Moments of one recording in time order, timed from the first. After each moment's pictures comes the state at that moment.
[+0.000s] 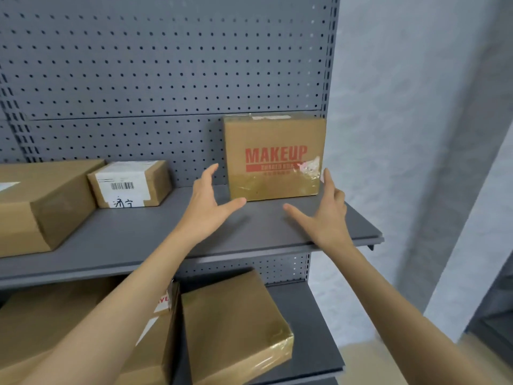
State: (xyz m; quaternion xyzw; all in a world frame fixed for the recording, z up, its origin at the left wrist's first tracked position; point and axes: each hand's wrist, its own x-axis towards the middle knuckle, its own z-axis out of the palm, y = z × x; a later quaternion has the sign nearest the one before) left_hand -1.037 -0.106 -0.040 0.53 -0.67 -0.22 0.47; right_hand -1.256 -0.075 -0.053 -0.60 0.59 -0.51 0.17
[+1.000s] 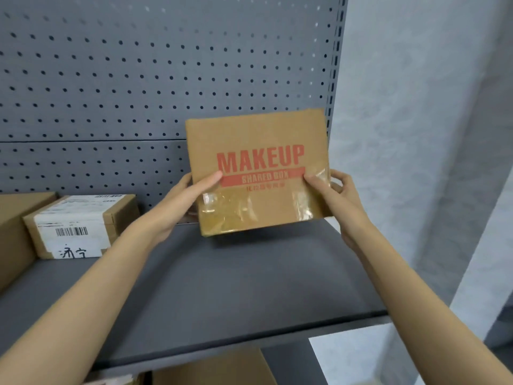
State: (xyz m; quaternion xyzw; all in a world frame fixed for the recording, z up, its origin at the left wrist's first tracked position) left_hand -1.021 -0.200 0.019 0.48 -0.64 -0.40 0.44; right_hand -1.290 -0.185 0.010 -0.50 0.48 -0.63 0.35
